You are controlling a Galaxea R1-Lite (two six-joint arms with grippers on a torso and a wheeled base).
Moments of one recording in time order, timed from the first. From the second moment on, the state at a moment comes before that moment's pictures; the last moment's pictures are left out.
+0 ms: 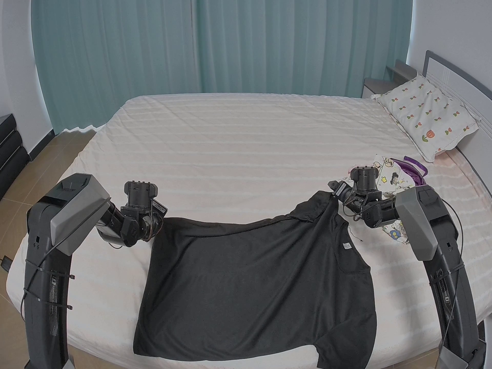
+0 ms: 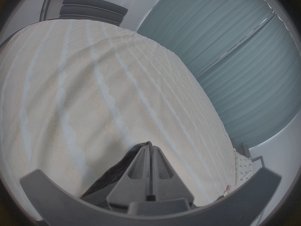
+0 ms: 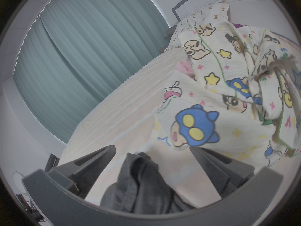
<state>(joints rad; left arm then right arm) -0.12 2.53 -1.39 -0.54 0.20 -1.05 0.14 2.82 -1.99 -0.43 -0.13 0.69</state>
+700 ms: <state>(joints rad) -0.11 2.54 -1.41 -0.61 0.20 -1.05 0.27 2.68 -1.84 -0.43 -0.11 0.76</state>
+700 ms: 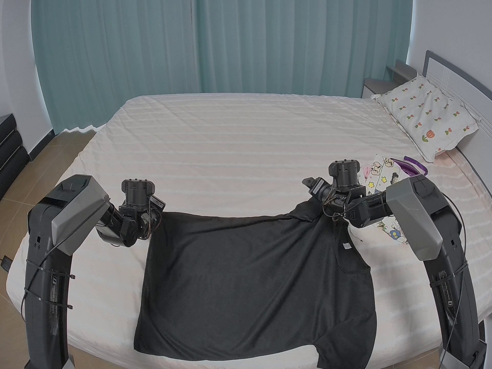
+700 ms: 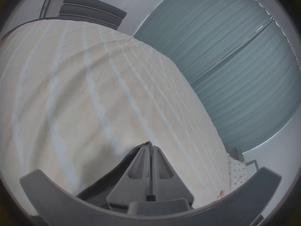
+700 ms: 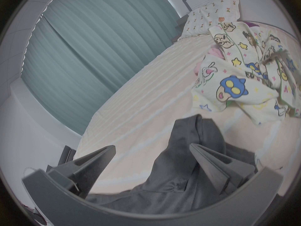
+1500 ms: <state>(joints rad) -0.08 2.60 -1.44 -0.66 0.21 -1.00 0.31 2.75 -1.81 -0.41 -0.06 0.82</state>
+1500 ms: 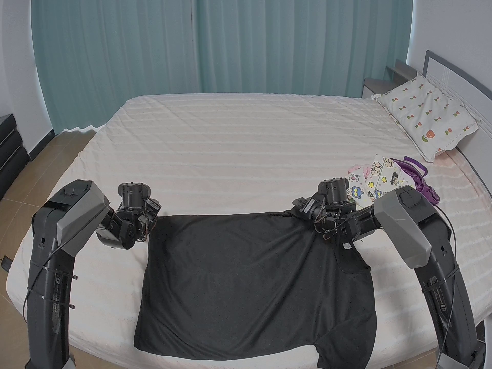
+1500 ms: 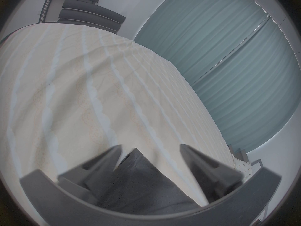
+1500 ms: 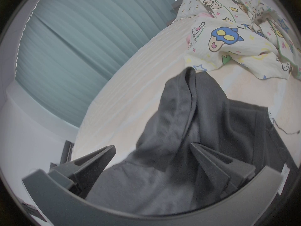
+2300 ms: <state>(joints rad) -0.07 2.59 -1.42 -0.67 0.23 -1.01 0.26 2.76 -2.00 -0.63 -0.02 0.92</state>
